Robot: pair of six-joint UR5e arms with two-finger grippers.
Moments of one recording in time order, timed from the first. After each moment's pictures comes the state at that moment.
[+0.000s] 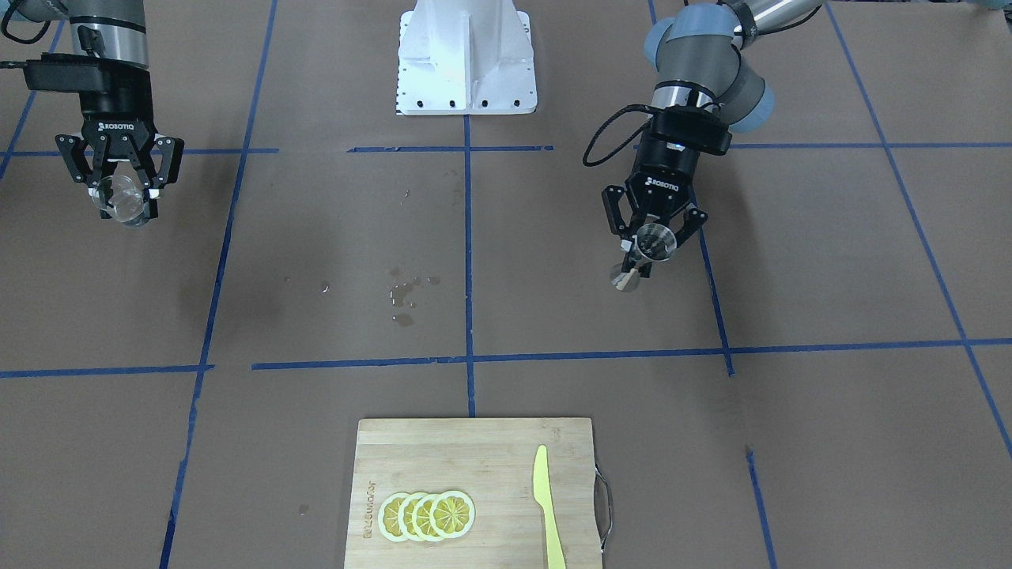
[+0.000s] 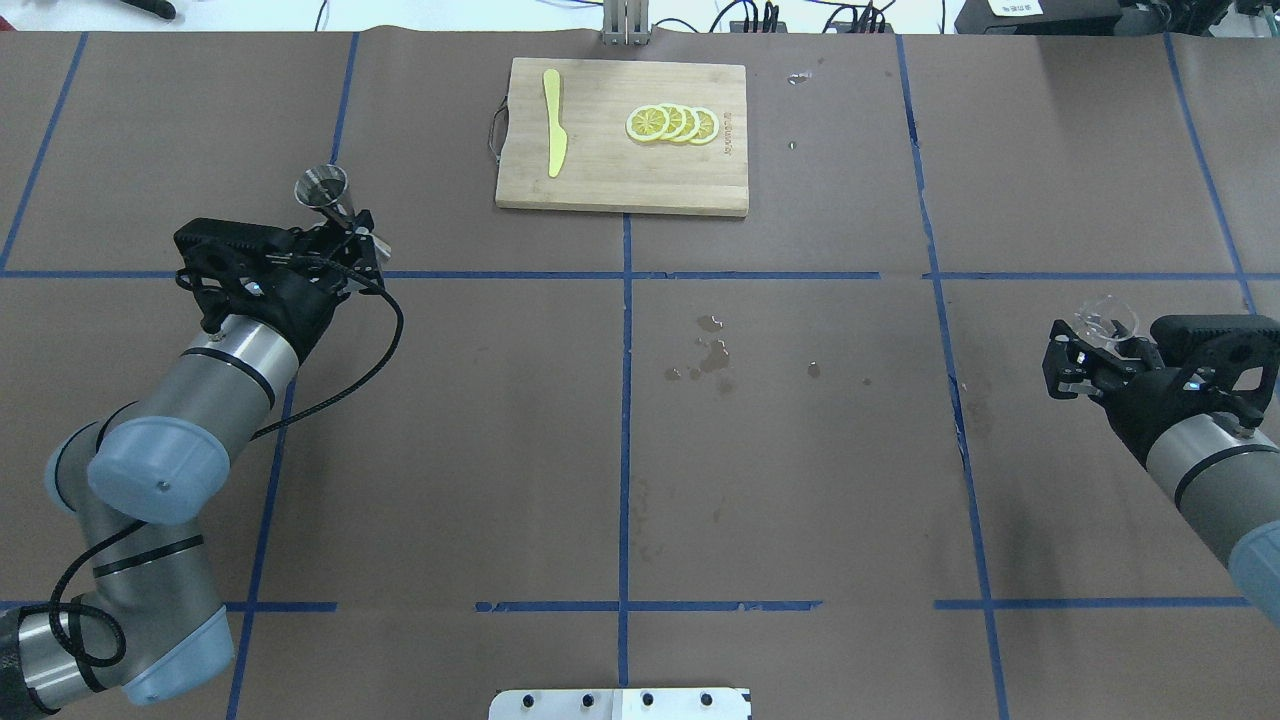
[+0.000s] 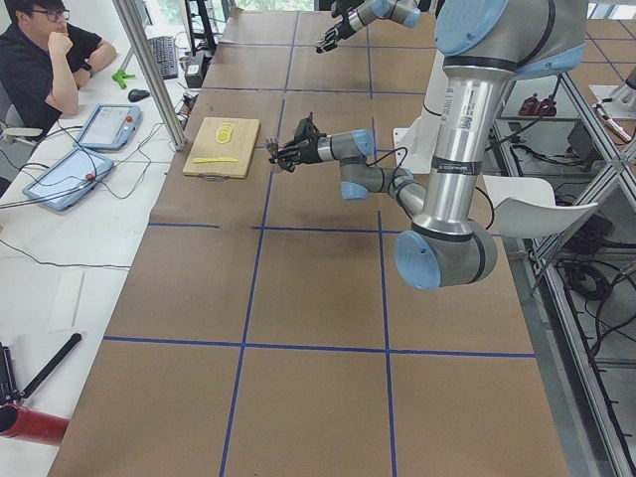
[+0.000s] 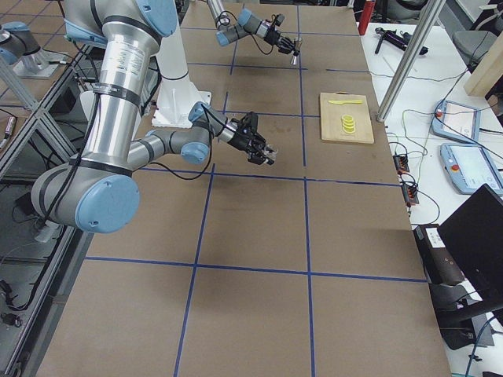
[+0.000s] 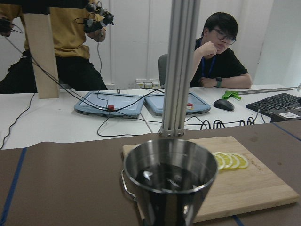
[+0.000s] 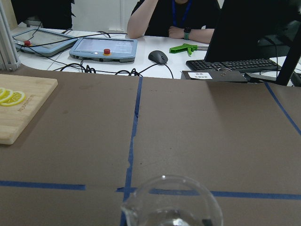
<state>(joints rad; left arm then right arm) -0.45 -1.77 -1.76 -2.54 -0.83 -1.00 0.37 -1.91 2.14 -0.89 0.90 1.29</state>
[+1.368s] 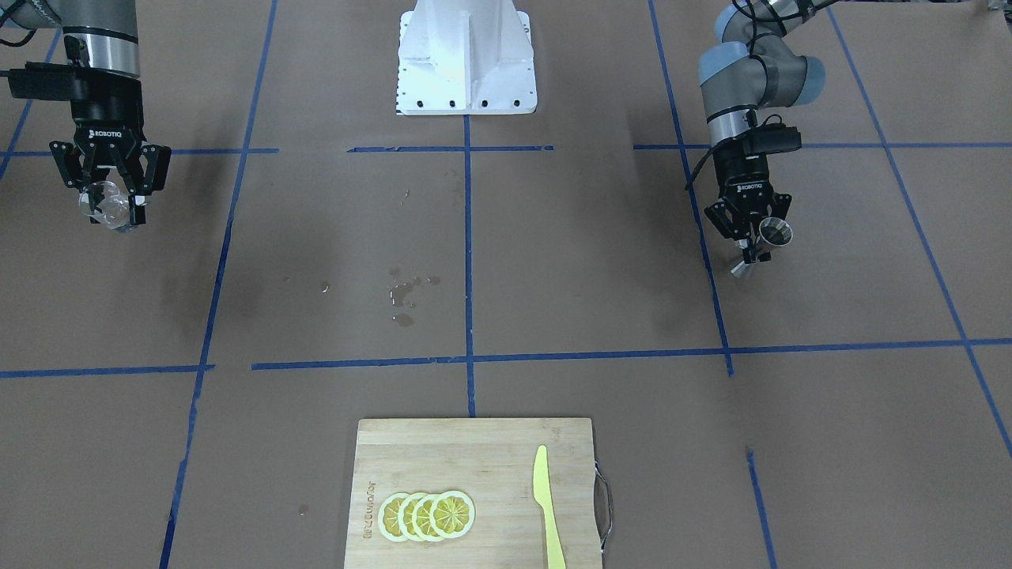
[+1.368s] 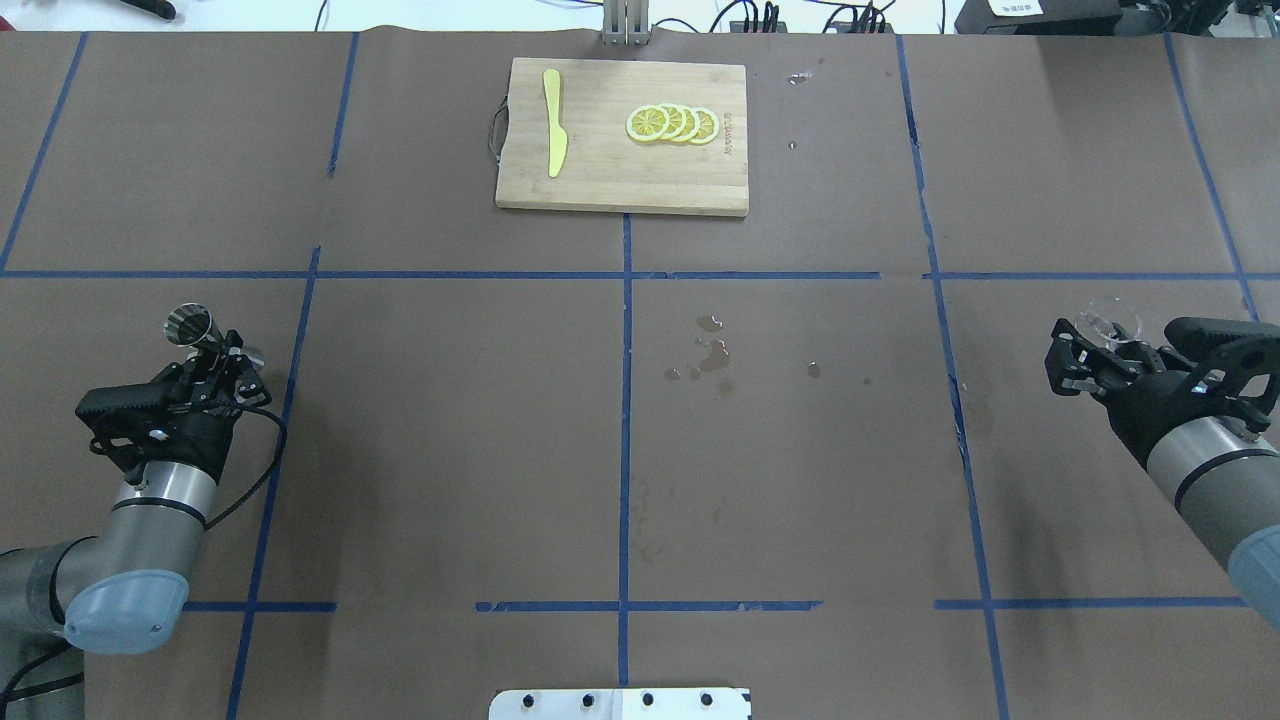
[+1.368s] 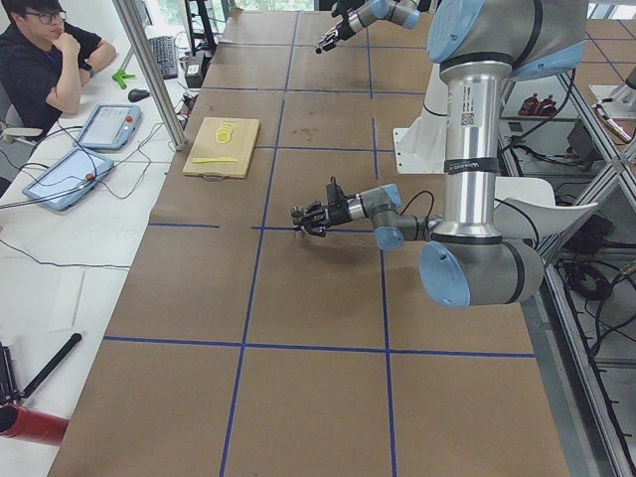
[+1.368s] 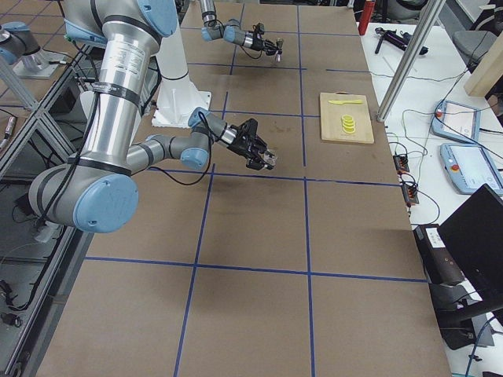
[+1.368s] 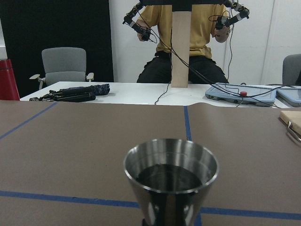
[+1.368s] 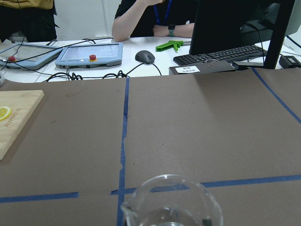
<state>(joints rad) -0.25 -1.52 -1.69 -2.37 -0.52 -1.48 0.36 -1.91 2.12 -0.86 0.88 1.36</state>
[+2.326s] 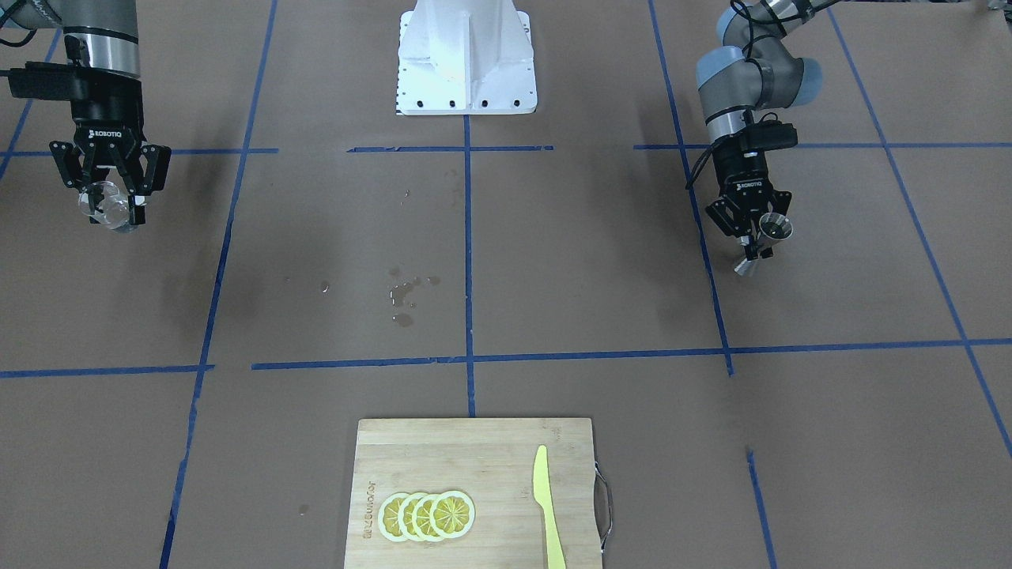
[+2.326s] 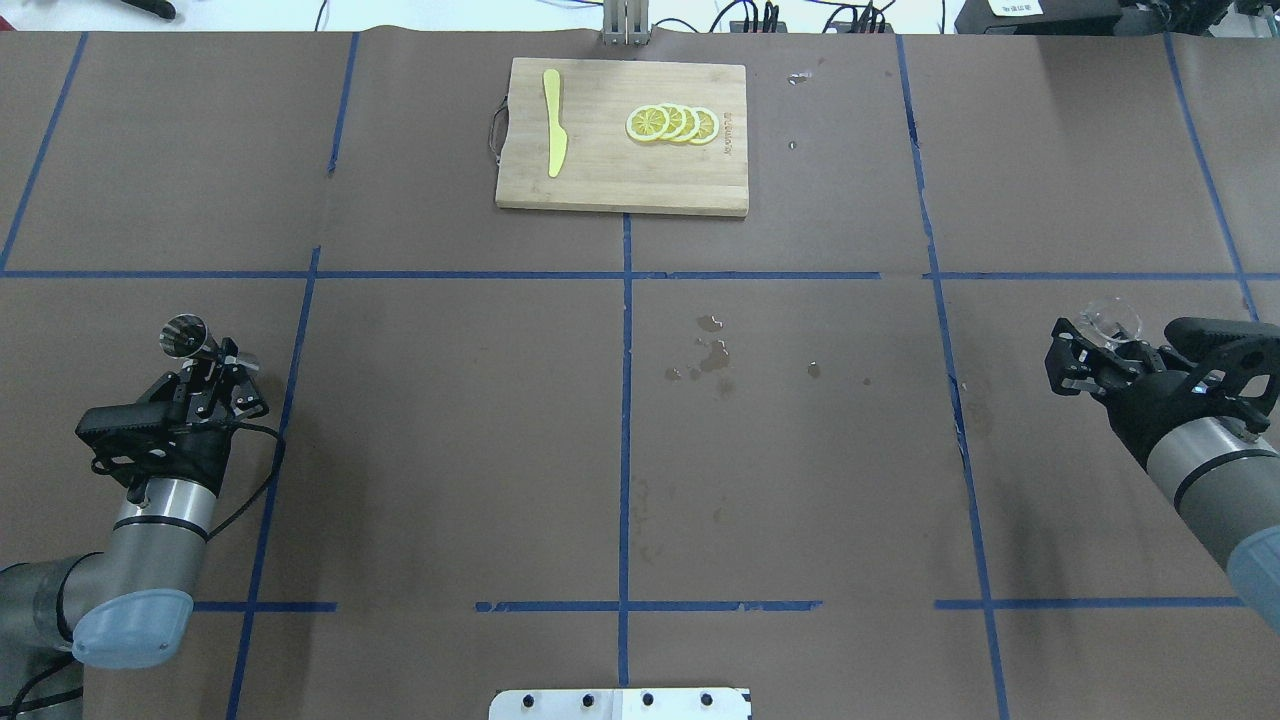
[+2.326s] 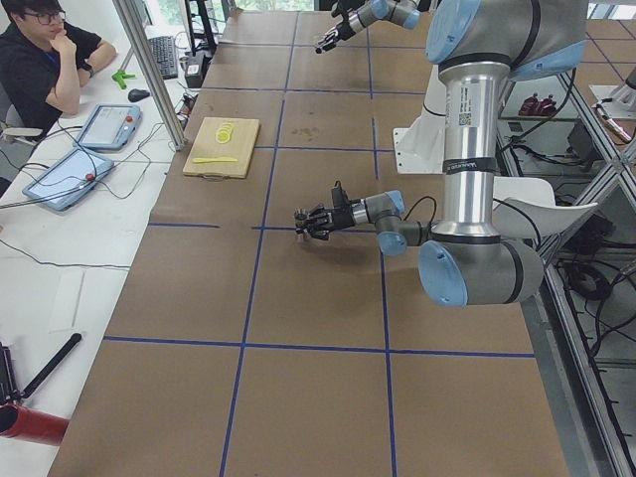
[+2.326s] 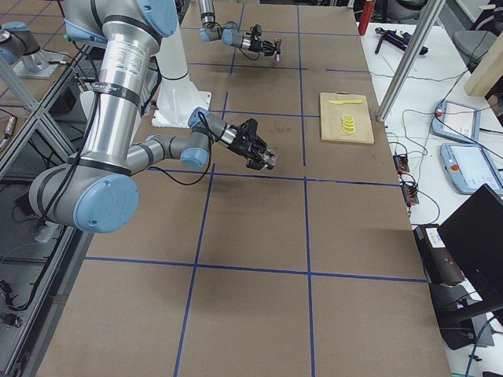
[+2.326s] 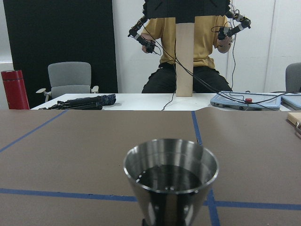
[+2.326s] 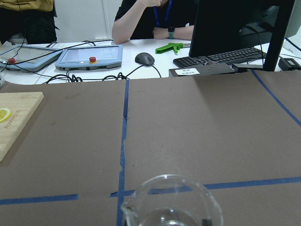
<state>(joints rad) -0.21 -1.52 -1.66 -2.37 -0.44 -1.49 0.36 -1.91 2.12 -0.86 0.88 1.36</state>
